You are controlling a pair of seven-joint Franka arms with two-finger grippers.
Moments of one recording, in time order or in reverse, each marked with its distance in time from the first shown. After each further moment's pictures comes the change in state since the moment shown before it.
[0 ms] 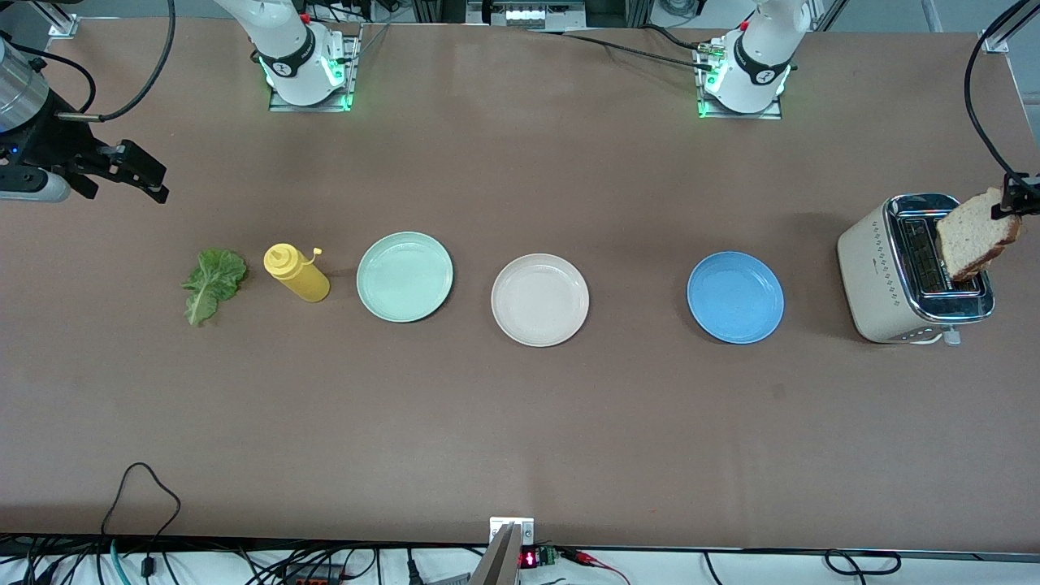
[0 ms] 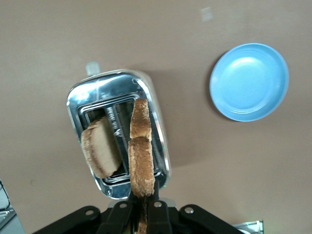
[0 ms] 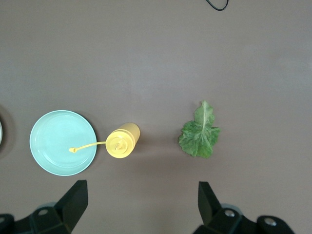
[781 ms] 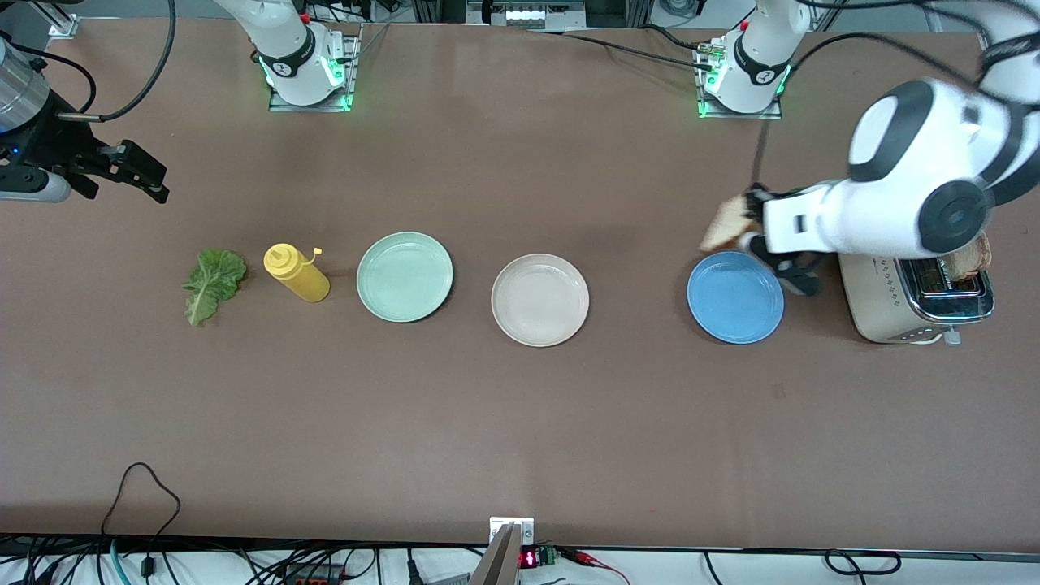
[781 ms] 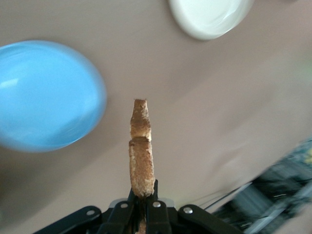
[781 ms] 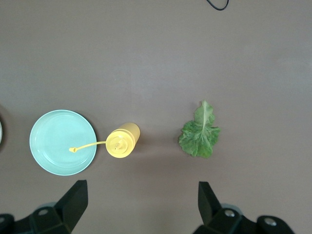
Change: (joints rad) left arm -0.158 0.265 -0.356 0.004 -0.339 -0.060 -0.166; right arm 0.000 0.001 0.000 -0.002 0.000 0.000 -0.002
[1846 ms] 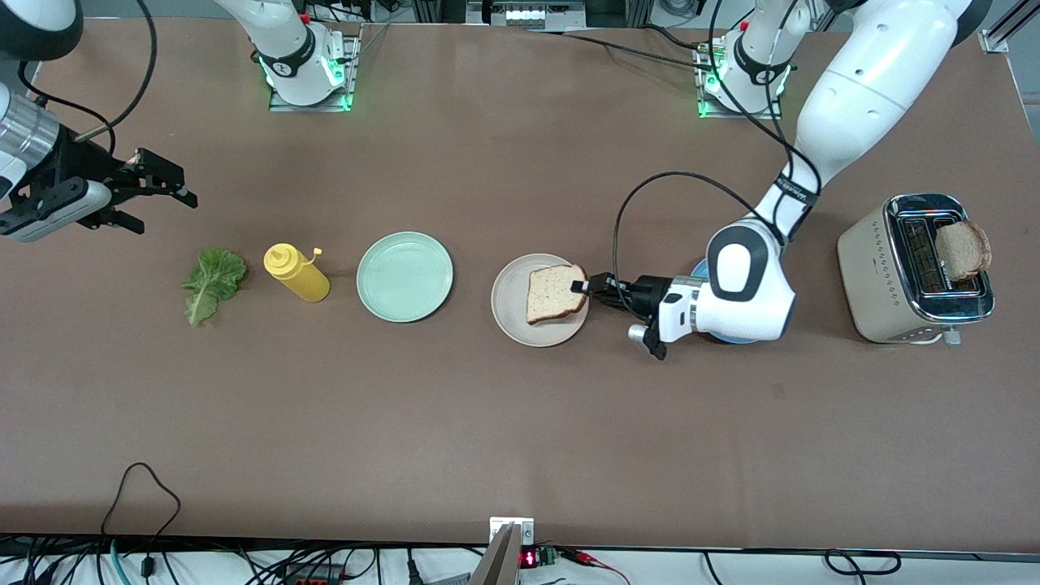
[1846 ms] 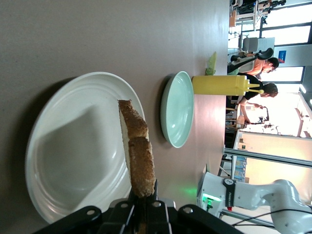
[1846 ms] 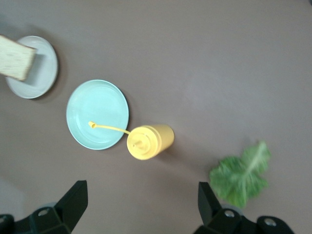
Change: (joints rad) left arm -0.157 0.456 -0.001 -0.034 -0.729 0.615 0.364; right arm -0.004 0.004 -0.155 -0.237 0.361 0.188 -0.737
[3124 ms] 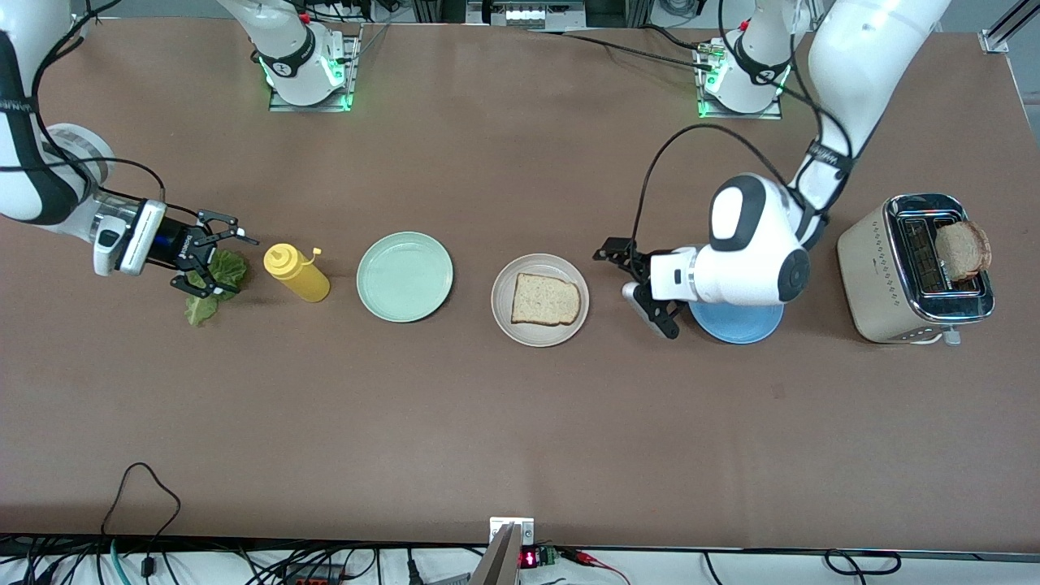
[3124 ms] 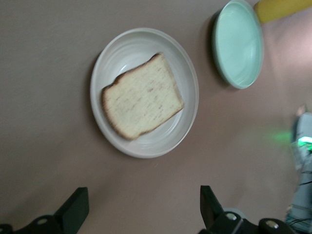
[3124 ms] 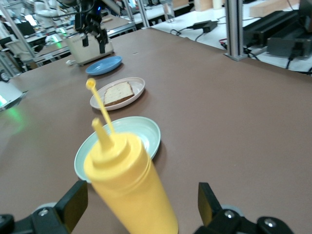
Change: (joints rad) left arm -0.016 -0.298 0.021 -0.109 0.592 -0.055 -0.184; right arm -0.189 0.440 -0.069 -0.204 0.890 -0.079 -1.615
